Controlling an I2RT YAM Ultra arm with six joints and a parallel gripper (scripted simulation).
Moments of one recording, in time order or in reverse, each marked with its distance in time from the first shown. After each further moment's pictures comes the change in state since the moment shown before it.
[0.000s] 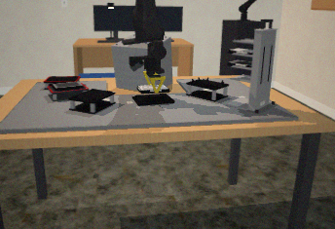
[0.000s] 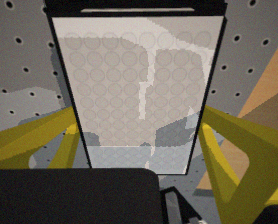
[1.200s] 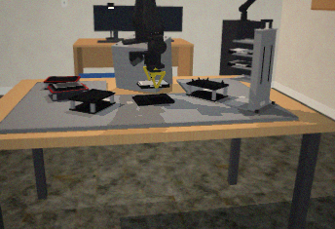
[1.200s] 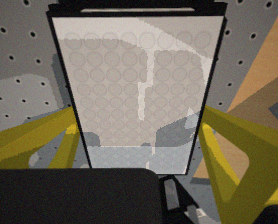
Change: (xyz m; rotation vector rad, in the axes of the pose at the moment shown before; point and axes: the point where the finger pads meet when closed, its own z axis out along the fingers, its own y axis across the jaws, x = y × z) arm 0.000 0.001 -0.022 -0.004 0.000 0.001
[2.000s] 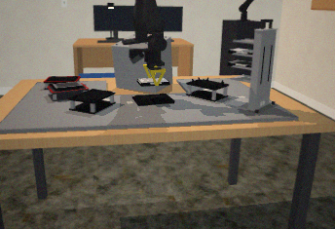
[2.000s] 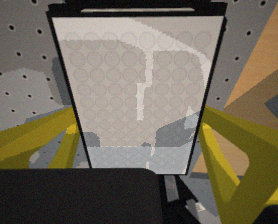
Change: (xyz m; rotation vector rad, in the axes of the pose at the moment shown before) arm 0.000 0.001 -0.011 0.002 0.000 0.000
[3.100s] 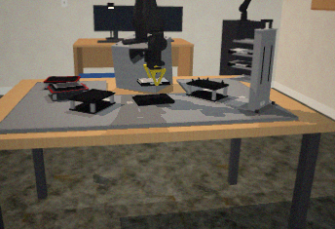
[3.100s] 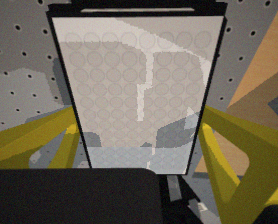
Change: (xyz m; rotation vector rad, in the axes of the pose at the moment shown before) arm 0.000 0.004 -0.001 -0.006 0.000 0.001
